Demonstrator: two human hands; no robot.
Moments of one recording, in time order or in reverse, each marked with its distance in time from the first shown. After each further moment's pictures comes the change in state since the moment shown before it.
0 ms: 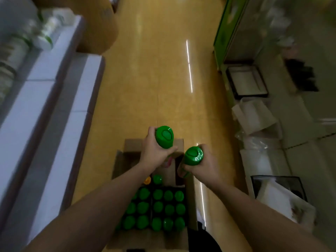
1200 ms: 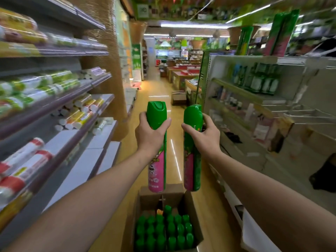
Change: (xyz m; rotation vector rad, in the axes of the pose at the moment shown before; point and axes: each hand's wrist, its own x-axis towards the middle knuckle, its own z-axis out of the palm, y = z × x) left_hand -0.475 0.162 -0.304 -0.364 0.354 0.626; right_hand -0.534 -0.243 -0.048 0.396 0.558 -0.682
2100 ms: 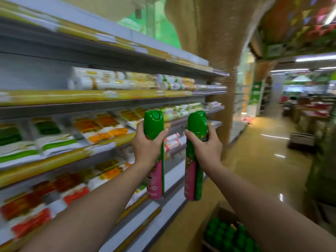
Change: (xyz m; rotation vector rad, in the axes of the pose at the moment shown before) left_hand -0.390 0.263 -0.246 0.366 0.784 0.153; right_hand -0.332 -0.246 -0.092 0.451 -0.562 -0.180
